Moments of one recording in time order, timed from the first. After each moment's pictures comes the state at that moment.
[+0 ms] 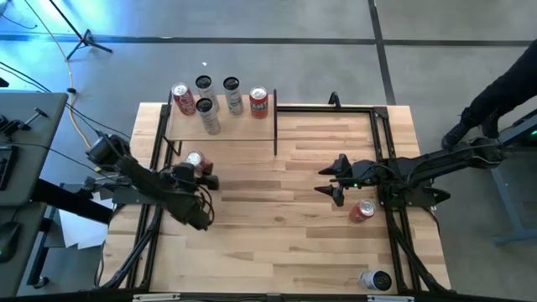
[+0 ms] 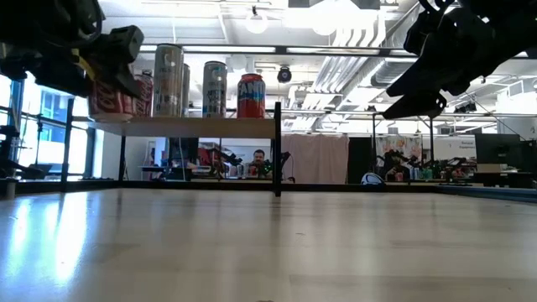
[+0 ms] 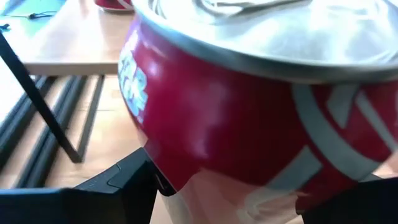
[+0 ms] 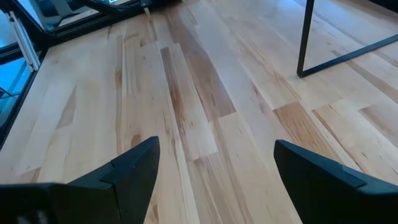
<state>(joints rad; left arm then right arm) -0.57 1.56 0.91 -1.57 -1.02 -2.44 0.14 0.88 0.38 0.00 0.21 0.39</state>
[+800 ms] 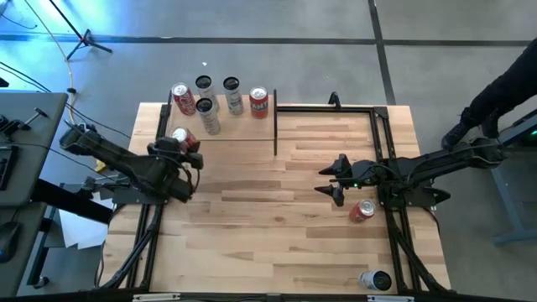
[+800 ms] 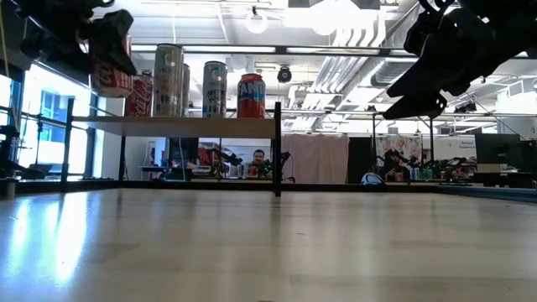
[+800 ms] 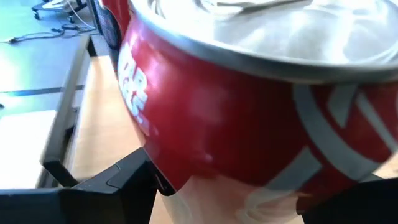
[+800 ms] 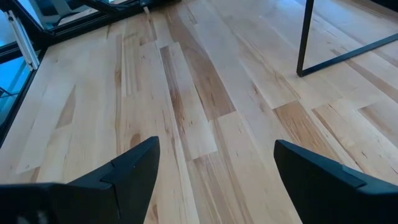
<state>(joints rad) -0.40 1.09 0.83 -1.57 -1.16 -1.94 0.14 0.88 0.38 -0.01 0.21 0.39</state>
